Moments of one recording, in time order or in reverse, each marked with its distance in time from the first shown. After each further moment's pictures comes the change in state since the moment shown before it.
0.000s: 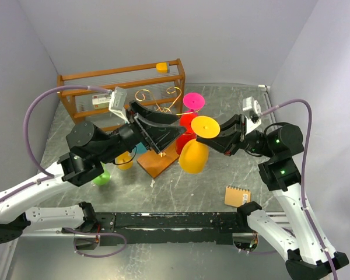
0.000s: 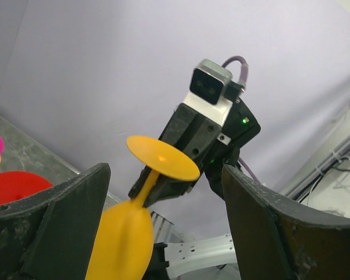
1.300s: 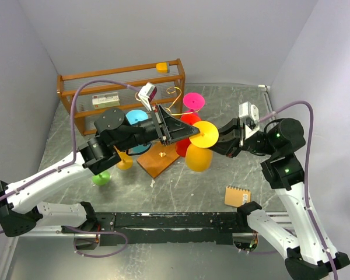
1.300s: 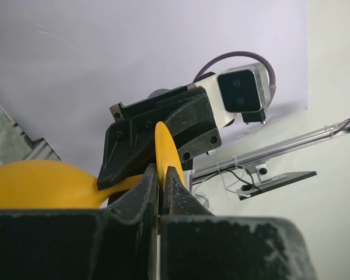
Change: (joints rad) left arm 0.069 0.171 0.069 -0.085 0.212 -0.634; right arm -0.006 0.033 0.081 -0.172 -0.147 -0.235
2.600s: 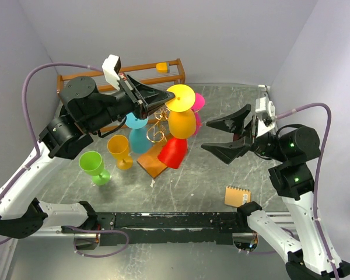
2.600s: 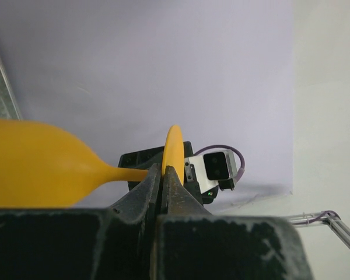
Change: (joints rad) left arm 0.185 0.039 0.434 -0.515 -0.105 -0.146; right arm 0.004 -0.051 0.063 0.002 0.170 0.146
